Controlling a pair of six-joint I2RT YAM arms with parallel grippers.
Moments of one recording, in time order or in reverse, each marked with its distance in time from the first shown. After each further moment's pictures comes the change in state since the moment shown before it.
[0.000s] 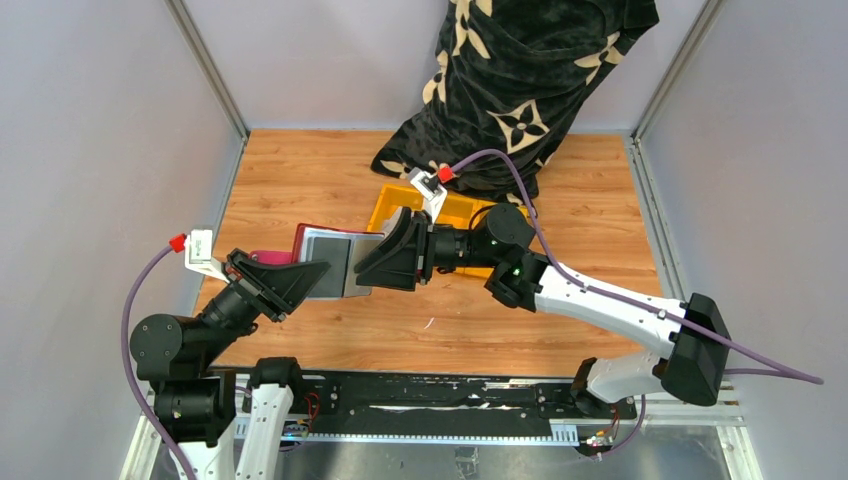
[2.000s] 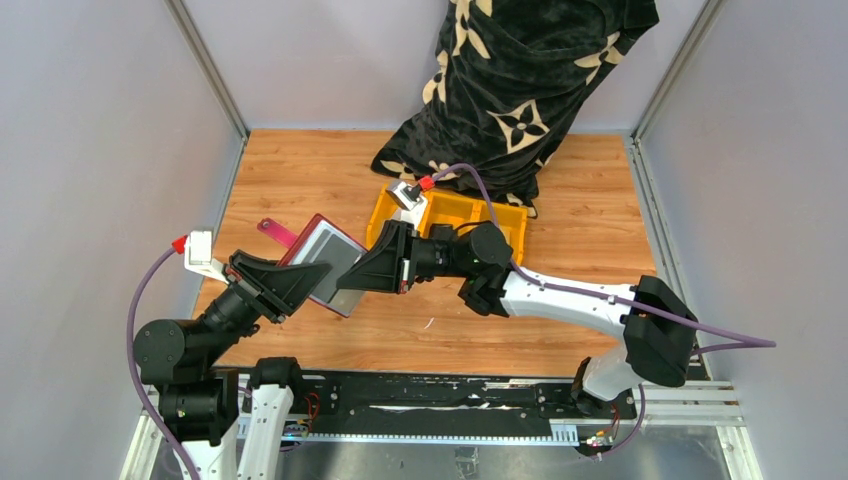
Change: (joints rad) left arm 0.000 -0.024 -0.043 0.069 0.014 -0.084; right arm 0.052 0.169 -0.038 0.399 0.029 0.254
